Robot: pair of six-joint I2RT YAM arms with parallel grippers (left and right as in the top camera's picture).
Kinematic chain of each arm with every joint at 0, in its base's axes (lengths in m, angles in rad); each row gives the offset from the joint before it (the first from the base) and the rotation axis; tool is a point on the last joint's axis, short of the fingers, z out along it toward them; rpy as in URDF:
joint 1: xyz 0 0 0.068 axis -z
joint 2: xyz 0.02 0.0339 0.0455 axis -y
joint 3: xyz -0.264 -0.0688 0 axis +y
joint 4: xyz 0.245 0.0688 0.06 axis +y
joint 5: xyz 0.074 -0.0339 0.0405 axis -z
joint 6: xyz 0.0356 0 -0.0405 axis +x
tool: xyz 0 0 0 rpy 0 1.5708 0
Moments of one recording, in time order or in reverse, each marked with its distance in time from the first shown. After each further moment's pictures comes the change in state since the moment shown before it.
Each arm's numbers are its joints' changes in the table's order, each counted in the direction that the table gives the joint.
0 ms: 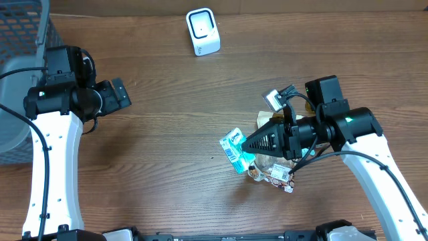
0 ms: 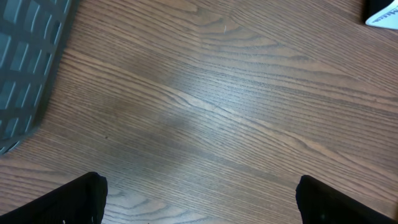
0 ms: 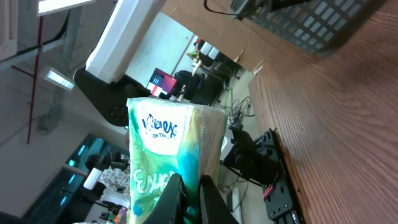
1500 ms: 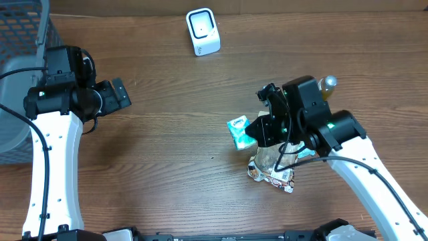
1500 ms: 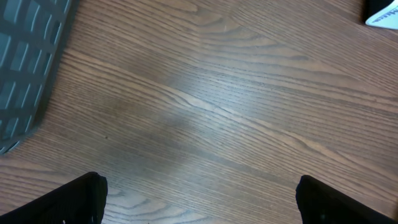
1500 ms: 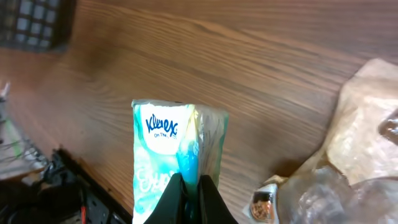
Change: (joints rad) left arm 0.000 0.000 0.000 0.000 0.000 0.000; right arm -0.167 -0.019 -0.048 -0.103 1.110 0.461
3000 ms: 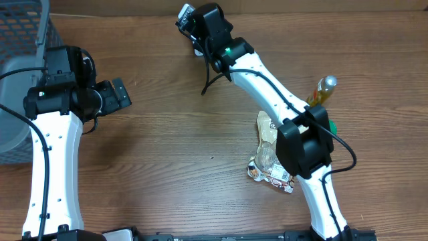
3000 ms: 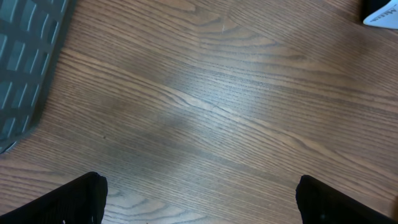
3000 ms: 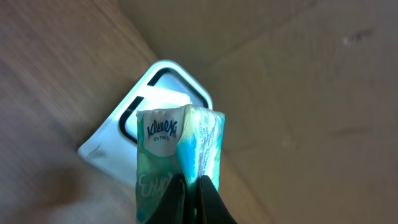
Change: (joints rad) left arm 0.000 0.000 0.000 0.000 0.007 0.000; right arm -0.155 -1.034 -0.999 -0.496 0.778 -0.884
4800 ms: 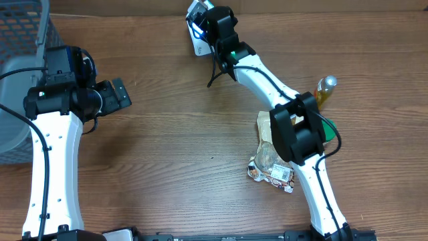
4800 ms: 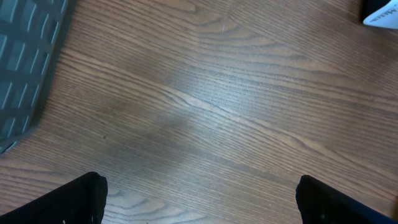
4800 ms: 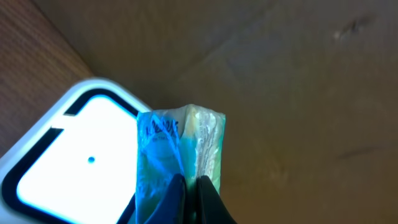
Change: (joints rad) left arm 0.000 0.000 0.000 0.000 0.000 0.000; right arm 0.074 -0.146 0.000 -0.342 -0.026 -0.032
